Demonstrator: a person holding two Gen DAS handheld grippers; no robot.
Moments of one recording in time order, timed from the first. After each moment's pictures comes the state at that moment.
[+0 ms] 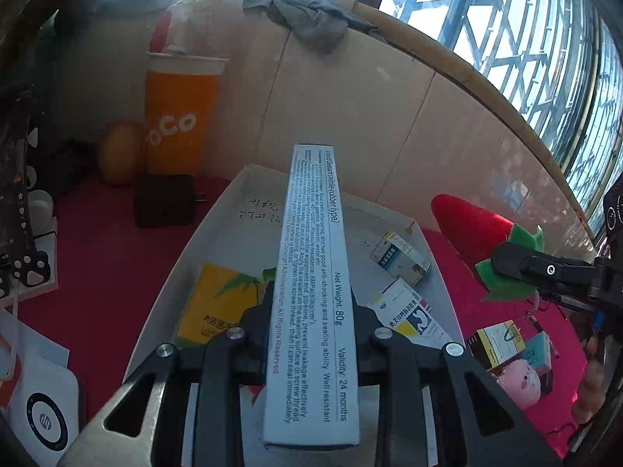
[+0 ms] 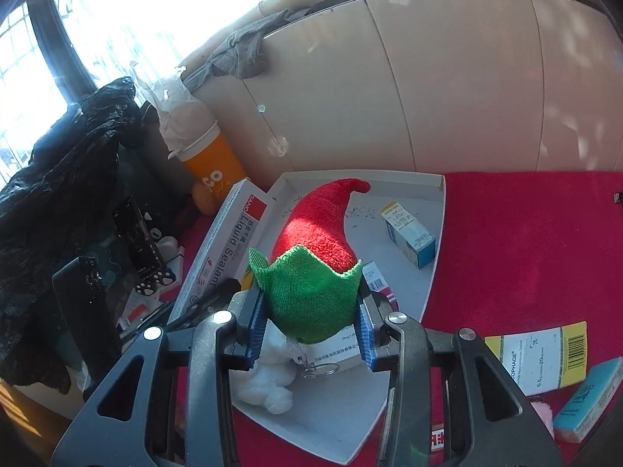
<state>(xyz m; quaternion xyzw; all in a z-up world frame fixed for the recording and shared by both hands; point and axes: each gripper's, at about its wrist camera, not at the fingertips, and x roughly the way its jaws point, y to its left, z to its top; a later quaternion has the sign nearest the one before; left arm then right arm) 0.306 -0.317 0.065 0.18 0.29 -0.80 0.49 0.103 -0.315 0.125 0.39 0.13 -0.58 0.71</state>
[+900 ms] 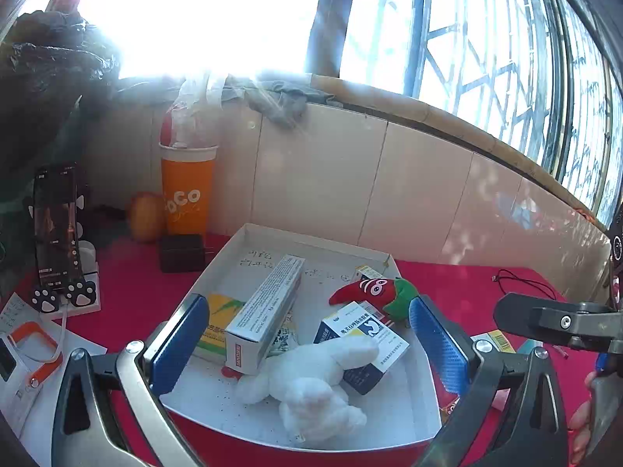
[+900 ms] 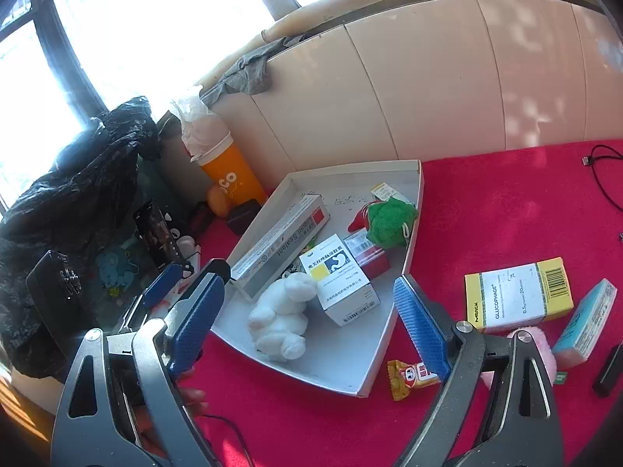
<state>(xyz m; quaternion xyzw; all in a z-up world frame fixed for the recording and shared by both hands) 0.283 -0.225 0.114 0.12 0.19 -0.81 0.54 0.096 -0.224 0.134 0.38 0.08 -0.59 0.71</state>
